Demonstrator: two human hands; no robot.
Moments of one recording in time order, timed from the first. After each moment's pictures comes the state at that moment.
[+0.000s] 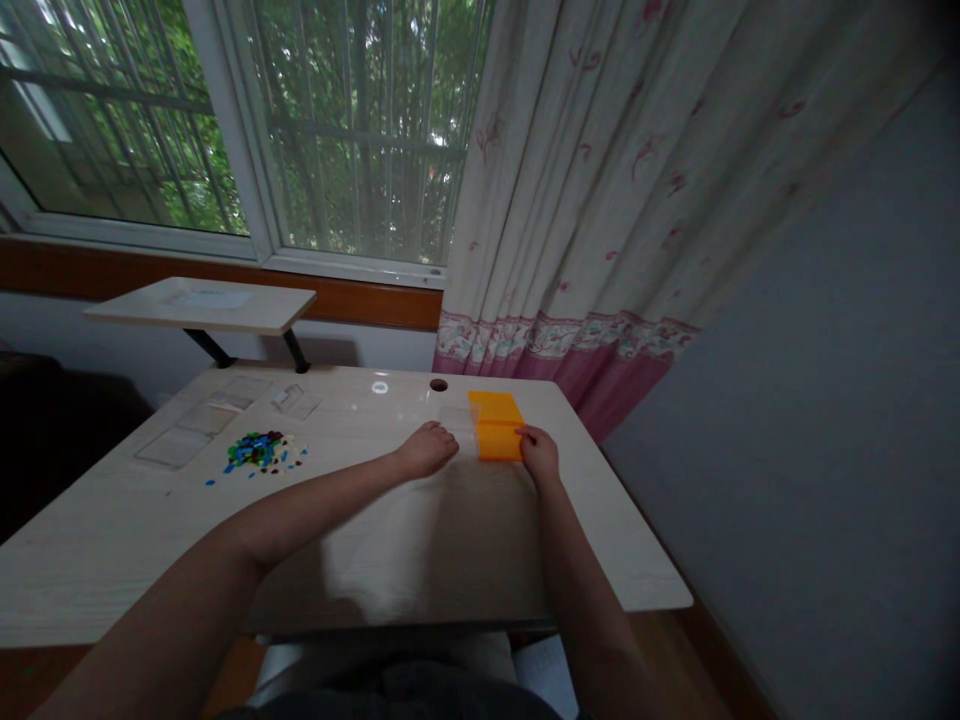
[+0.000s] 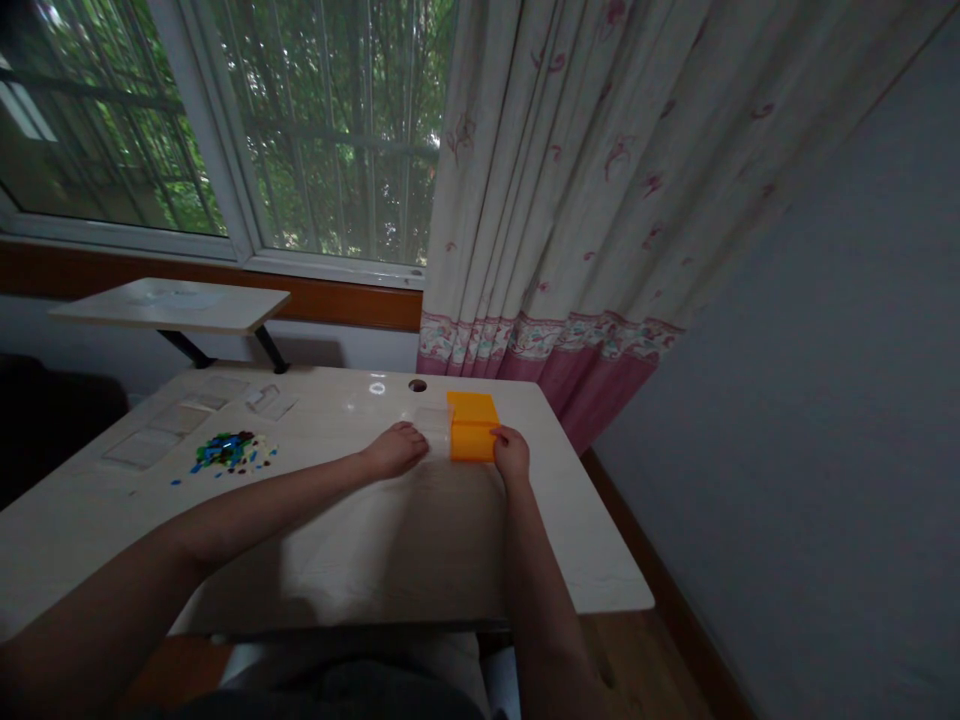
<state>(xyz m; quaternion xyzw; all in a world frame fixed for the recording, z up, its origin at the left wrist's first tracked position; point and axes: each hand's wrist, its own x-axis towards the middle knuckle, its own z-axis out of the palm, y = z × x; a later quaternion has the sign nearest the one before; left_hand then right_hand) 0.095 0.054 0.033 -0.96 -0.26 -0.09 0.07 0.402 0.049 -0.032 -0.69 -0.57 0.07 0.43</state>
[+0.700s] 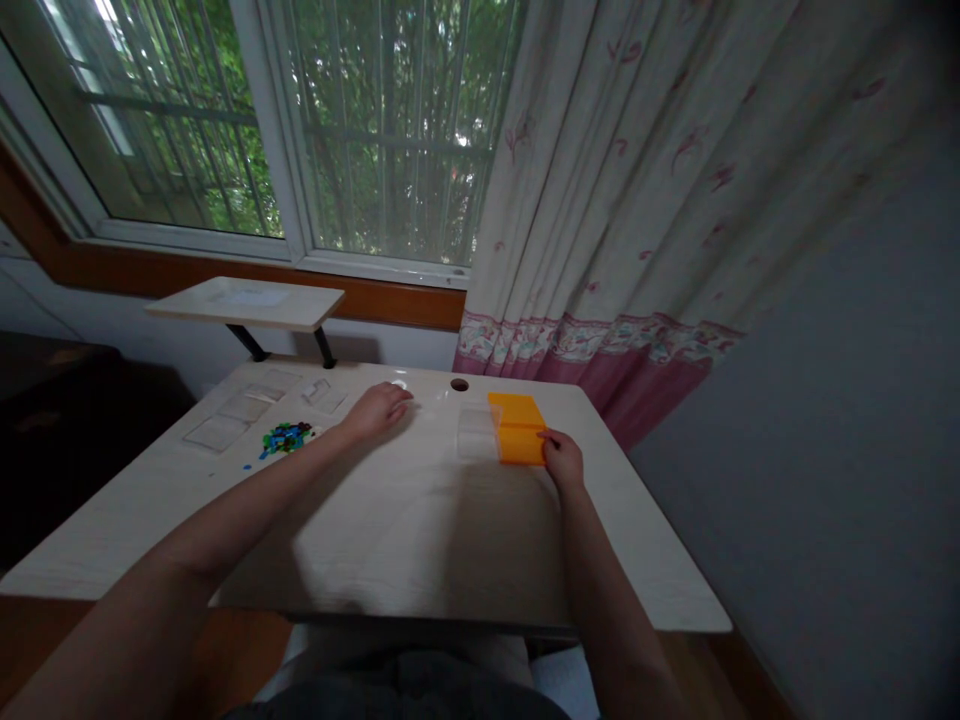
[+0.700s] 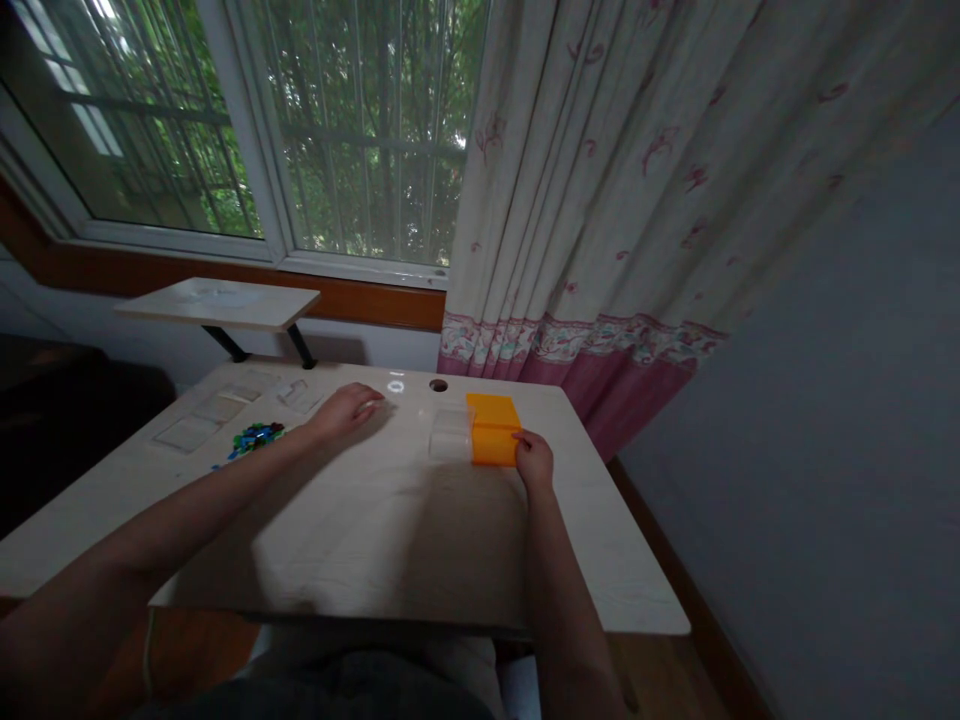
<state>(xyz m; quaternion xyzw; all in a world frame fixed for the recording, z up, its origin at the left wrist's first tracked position) -0.042 0.082 0.081 -0.88 -0.42 -0.20 0.02 0.401 0.046 -0.029 -0.70 -0.56 0.09 0.43</state>
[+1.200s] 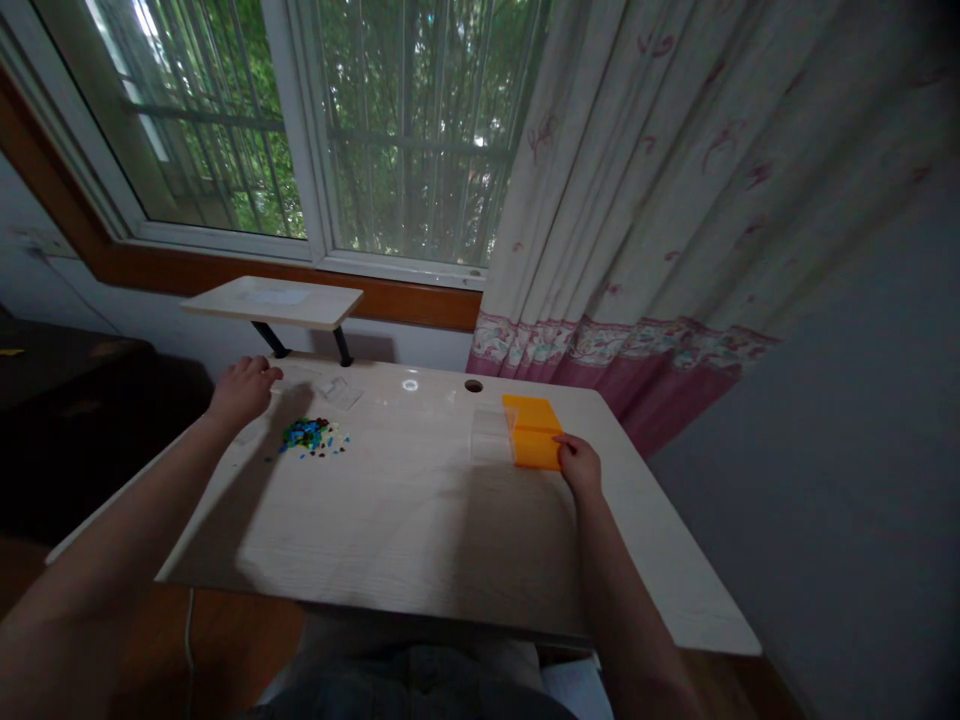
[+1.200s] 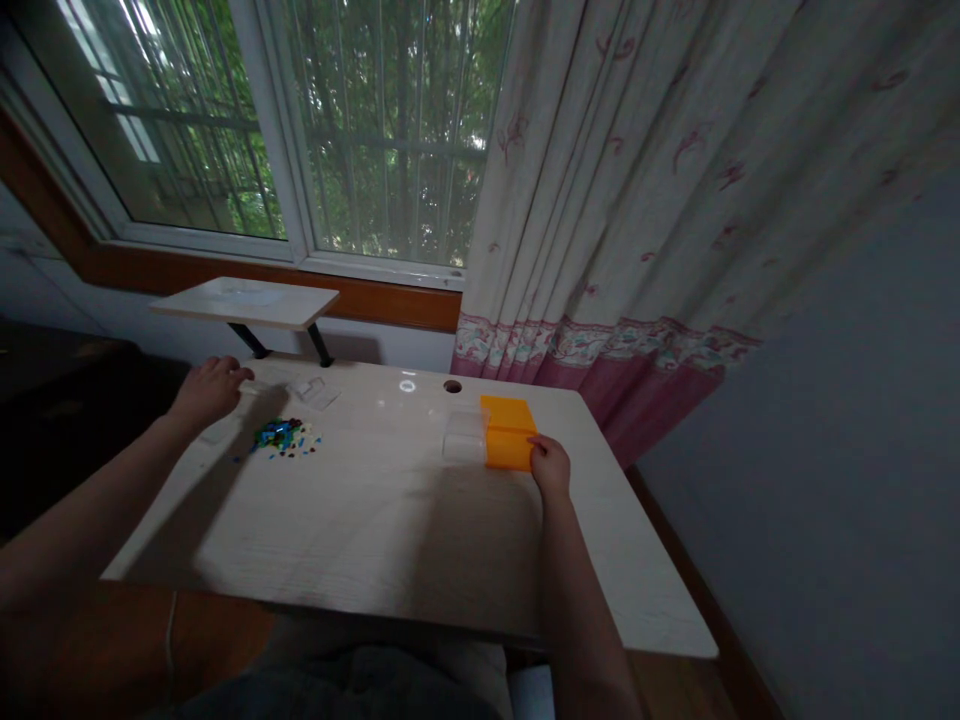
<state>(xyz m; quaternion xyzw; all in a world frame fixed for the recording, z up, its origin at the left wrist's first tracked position) -0.263 0.052 0.113 -0.70 -0.68 -0.02 0.19 0.399 0.046 -0.024 -0.70 -0.56 0.09 0.43</state>
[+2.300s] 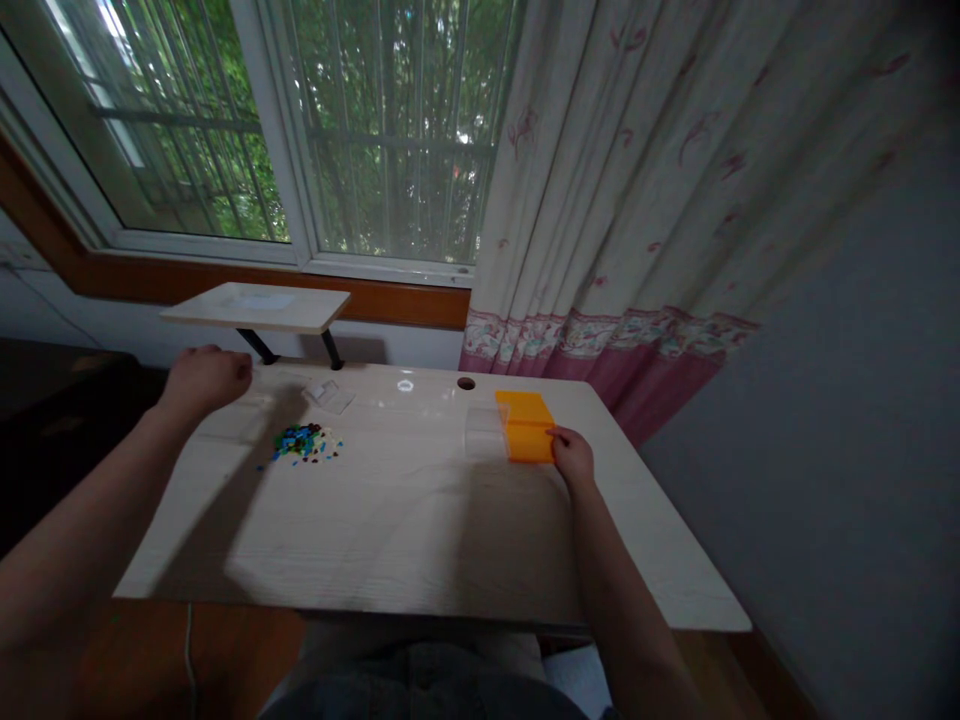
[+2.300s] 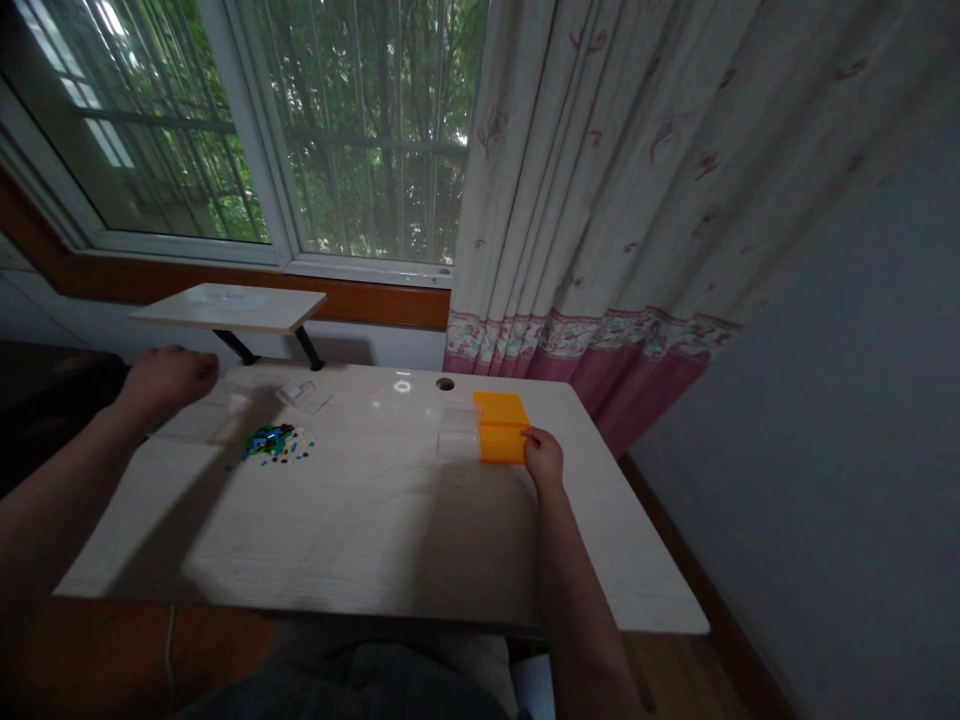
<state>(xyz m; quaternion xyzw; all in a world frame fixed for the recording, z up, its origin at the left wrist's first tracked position) -0.260 0.047 0.179 -0.69 -0.70 0.00 0.21 0.396 0.044 -0.021 -0.70 -0.55 0.09 0.44</state>
